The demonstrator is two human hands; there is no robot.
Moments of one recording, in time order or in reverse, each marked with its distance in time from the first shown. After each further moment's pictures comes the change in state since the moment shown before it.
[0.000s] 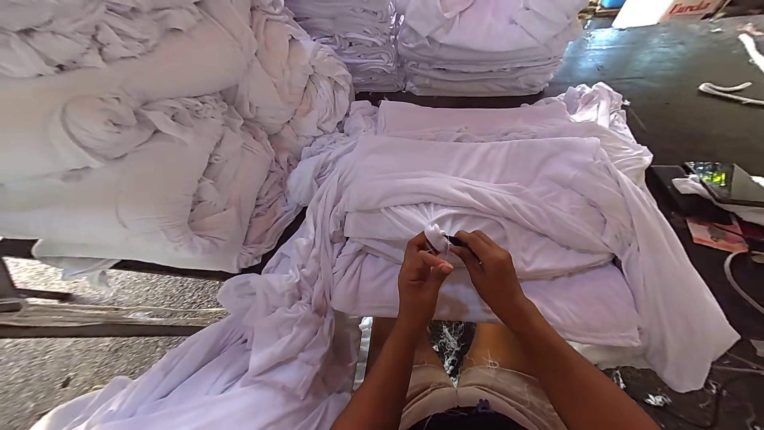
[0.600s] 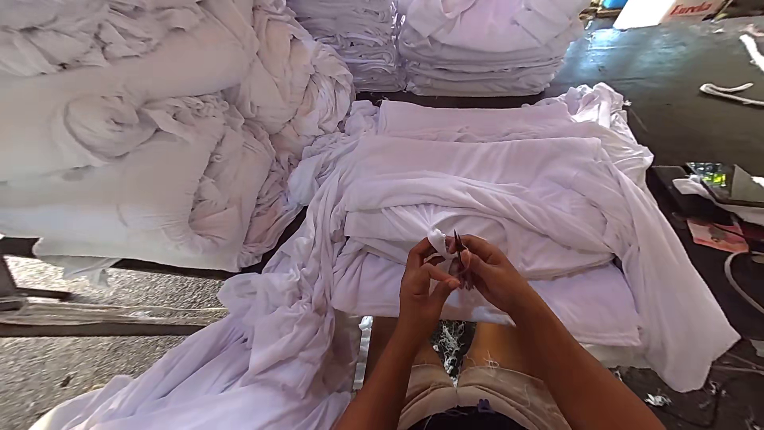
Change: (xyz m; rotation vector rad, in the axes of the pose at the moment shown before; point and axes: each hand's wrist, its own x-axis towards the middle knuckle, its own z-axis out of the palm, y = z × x) left_hand -0.013 0.005 -0.005 0.074 -0.089 0.000; right_hand 0.001 0.004 -0.015 1.148 -0.386 0.466
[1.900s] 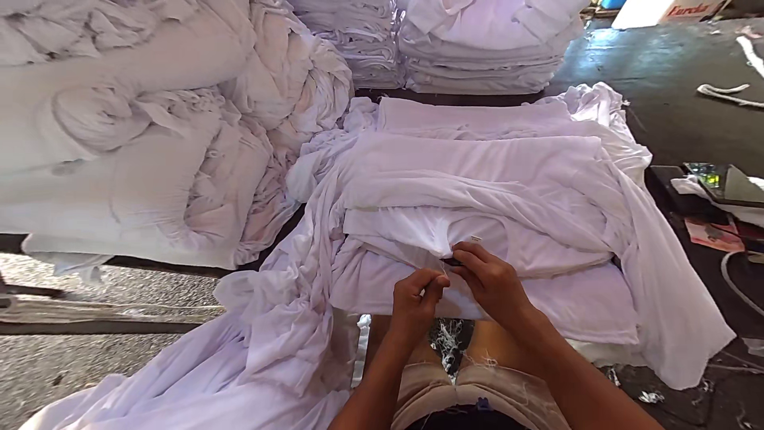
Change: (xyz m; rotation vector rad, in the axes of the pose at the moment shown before) left_hand -0.012 0.010 -0.014 0.205 -0.065 -0.117; right_hand -0.016 0.016 0.006 -1.292 0.204 -0.417
